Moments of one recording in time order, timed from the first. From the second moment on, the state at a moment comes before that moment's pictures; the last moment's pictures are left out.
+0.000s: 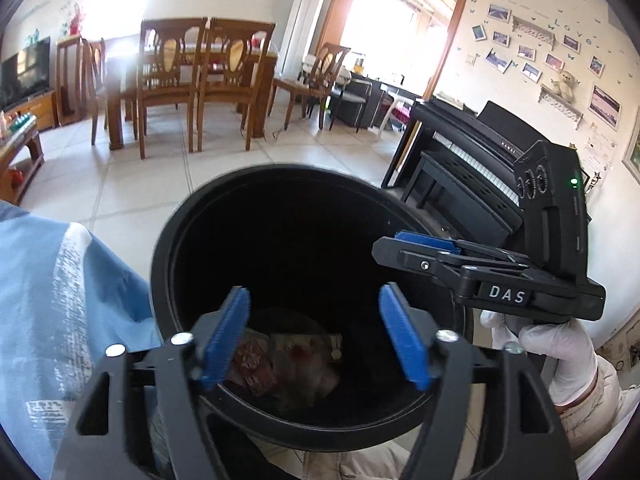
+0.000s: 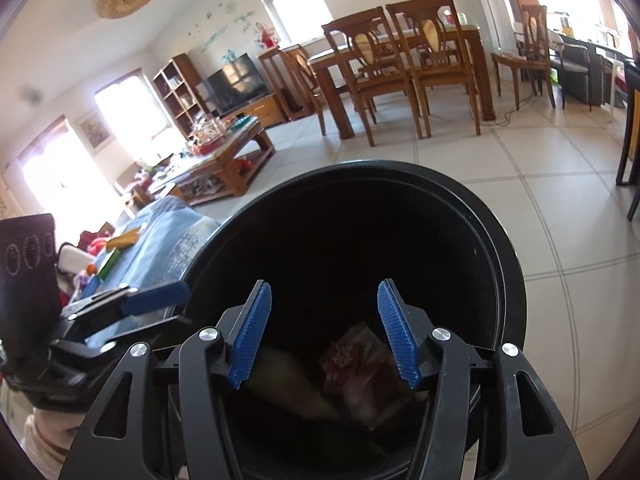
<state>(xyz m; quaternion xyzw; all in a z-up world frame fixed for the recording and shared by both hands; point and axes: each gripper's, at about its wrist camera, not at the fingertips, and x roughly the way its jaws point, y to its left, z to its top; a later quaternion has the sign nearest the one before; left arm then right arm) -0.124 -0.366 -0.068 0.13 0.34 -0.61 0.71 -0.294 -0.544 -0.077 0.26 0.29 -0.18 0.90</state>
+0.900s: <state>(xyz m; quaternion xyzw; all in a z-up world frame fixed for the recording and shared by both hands) -0.072 -0.259 -0.051 0.09 0.35 -0.52 0.78 -0.196 -0.456 -0.040 0.22 0.29 -0.11 0.92</state>
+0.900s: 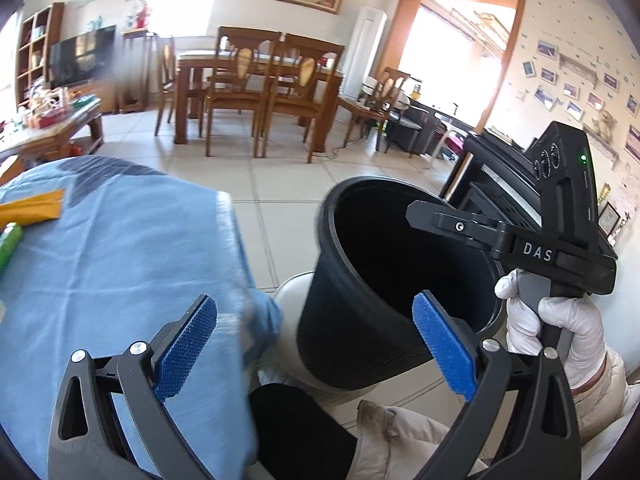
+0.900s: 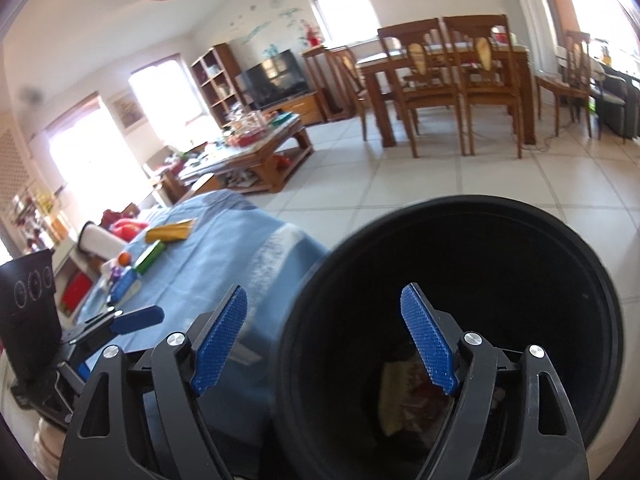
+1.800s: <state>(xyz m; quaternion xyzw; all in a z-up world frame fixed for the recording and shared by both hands) 0.042 -0.093 -0.051 0.00 0.35 -0.39 0.85 0.012 -0.281 -0.034 0.12 0.36 0.05 0.92</state>
